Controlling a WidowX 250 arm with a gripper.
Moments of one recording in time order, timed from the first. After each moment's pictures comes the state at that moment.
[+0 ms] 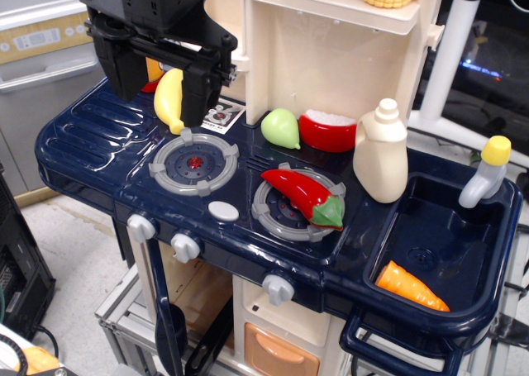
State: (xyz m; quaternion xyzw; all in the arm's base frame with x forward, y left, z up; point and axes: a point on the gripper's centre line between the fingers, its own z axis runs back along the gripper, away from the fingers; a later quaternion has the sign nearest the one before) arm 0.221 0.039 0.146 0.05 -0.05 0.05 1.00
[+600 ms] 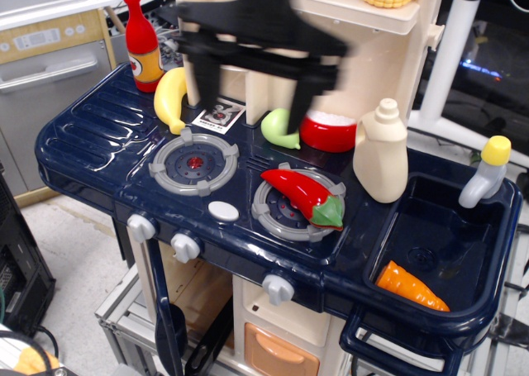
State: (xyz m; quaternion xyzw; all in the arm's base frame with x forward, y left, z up) arm 0.246 -0.027 0.149 0.08 -0.06 0.21 0.97
